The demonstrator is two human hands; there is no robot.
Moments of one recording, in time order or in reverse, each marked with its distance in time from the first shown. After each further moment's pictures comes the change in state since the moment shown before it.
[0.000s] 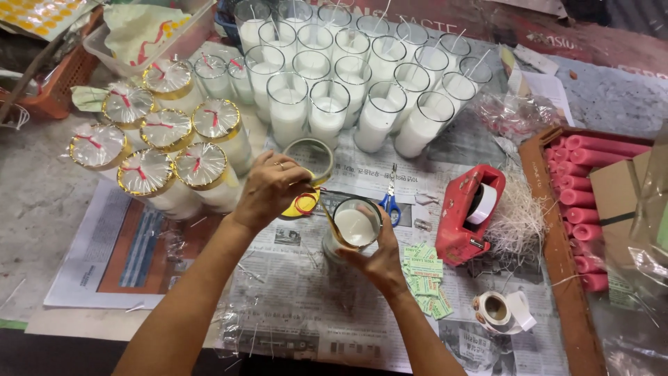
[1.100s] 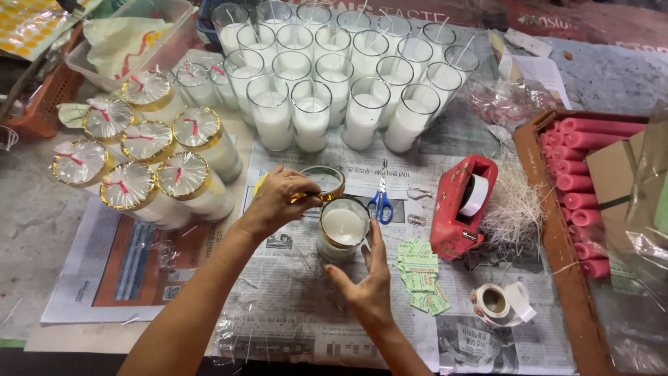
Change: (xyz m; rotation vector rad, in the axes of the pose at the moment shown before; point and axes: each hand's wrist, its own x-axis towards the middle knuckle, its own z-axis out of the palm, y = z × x) left_hand 0.011 0.025 0.015 -0.302 -0.250 -0.019; right_hand -0.039 -0.056 0.008 0.065 0.108 0.242
